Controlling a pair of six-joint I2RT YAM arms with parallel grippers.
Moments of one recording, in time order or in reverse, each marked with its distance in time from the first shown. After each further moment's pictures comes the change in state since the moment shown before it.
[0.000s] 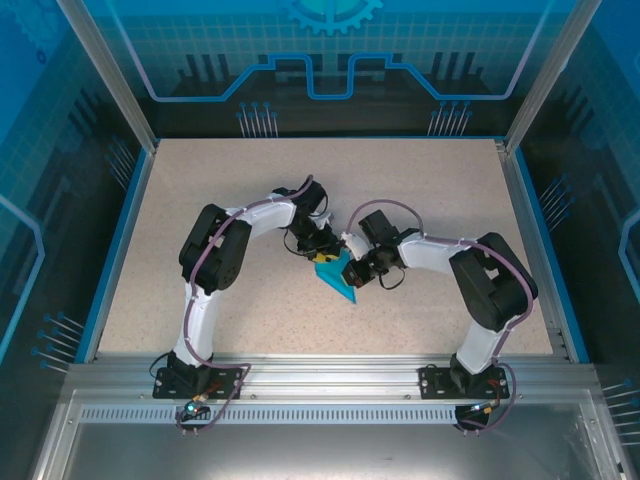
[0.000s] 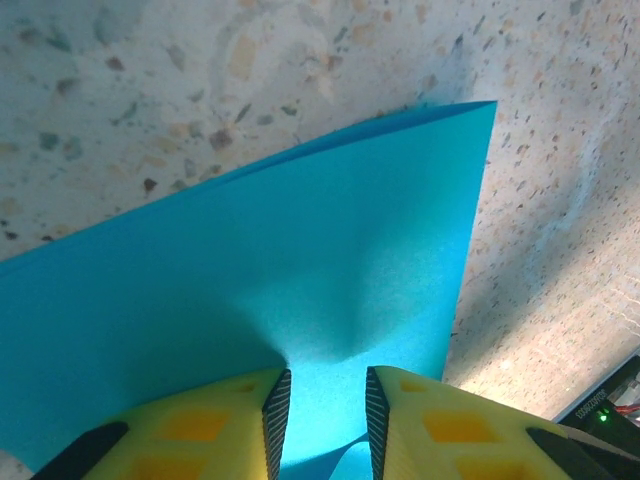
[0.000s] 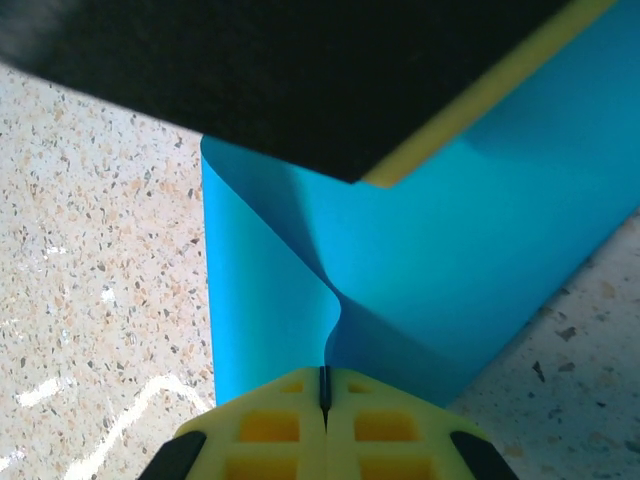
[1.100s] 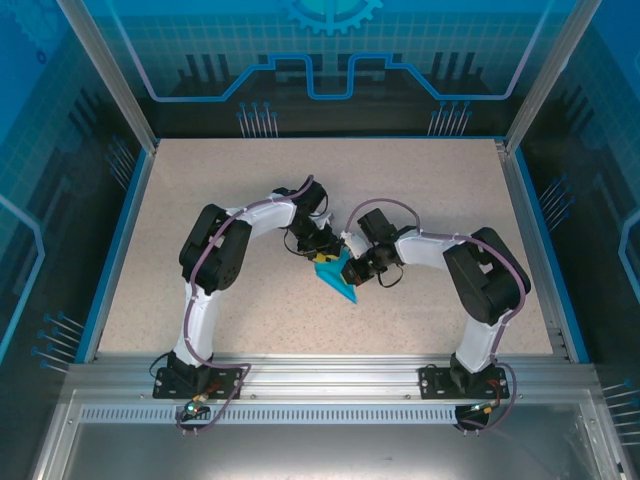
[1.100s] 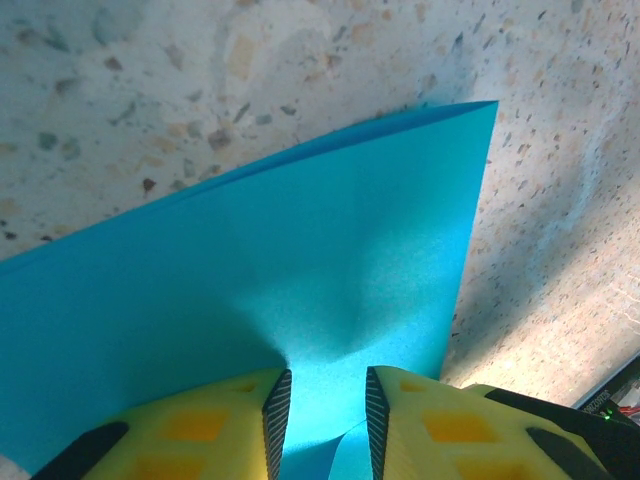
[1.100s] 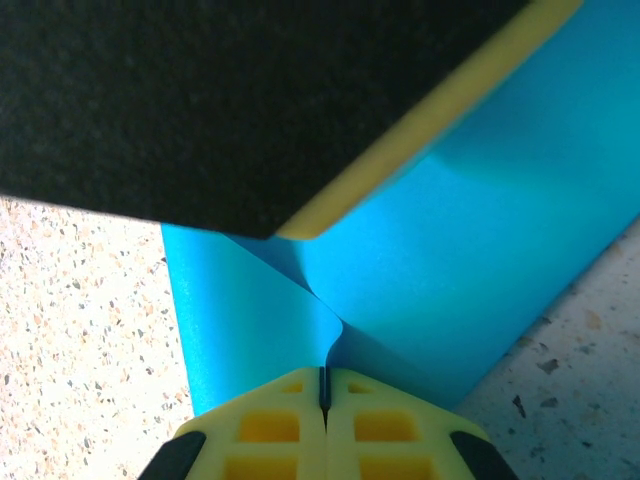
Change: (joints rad) left arm -0.001 0.001 0.002 -0.003 -0.005 0.003; right arm -0.009 0.052 0.034 -0.008 -0.006 0.000
